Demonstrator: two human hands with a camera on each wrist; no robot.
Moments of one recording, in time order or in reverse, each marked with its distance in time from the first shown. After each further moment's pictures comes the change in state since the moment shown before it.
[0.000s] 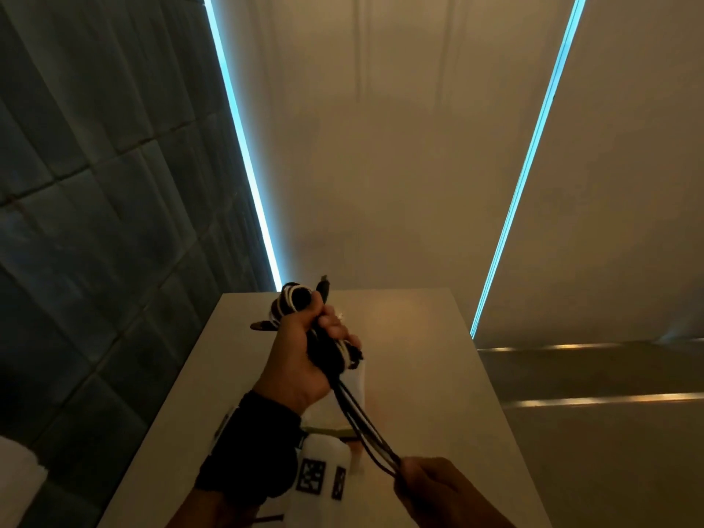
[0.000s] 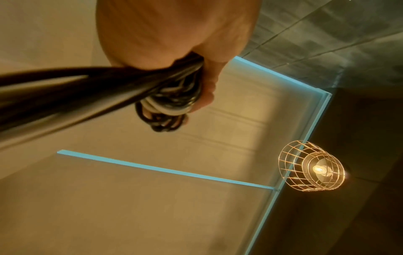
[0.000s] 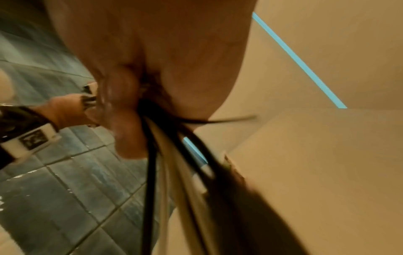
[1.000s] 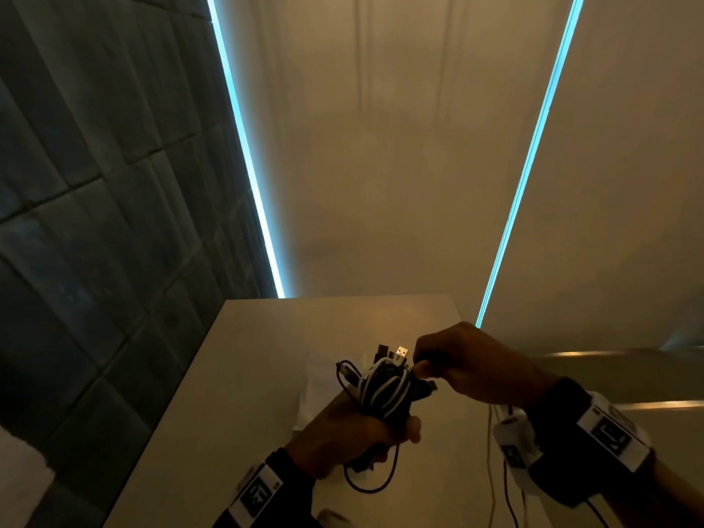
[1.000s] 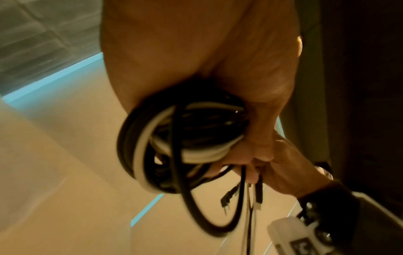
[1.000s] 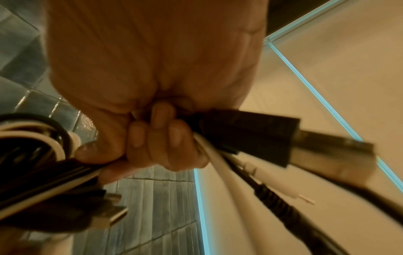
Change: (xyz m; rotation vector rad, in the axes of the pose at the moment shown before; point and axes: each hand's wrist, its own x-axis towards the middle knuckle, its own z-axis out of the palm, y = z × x) left_hand -0.042 -0.046 -0.026 1.131 -0.415 -0.092; right_hand 0.044 -0.135 -0.064 -1.142 -0.093 -0.544
